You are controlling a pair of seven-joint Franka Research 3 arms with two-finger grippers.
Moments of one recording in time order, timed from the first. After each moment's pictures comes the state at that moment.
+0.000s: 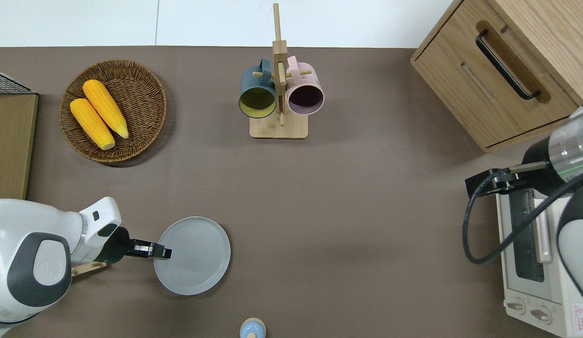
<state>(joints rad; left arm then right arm) -0.04 -0.12 0.07 -2.40 -0.52 1.95 0.44 -0.26 0.02 0.38 -1.48 -0.03 1.38 0.04</state>
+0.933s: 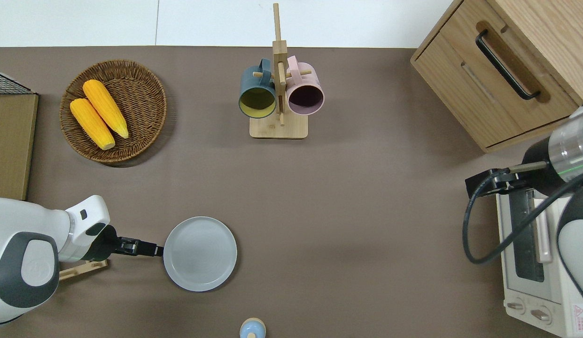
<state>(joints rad) -0.01 -0.14 0.07 -2.34 -0.35 1.95 0.37 -0.26 0.02 0.38 -1.48 -0.03 1.38 0.04</state>
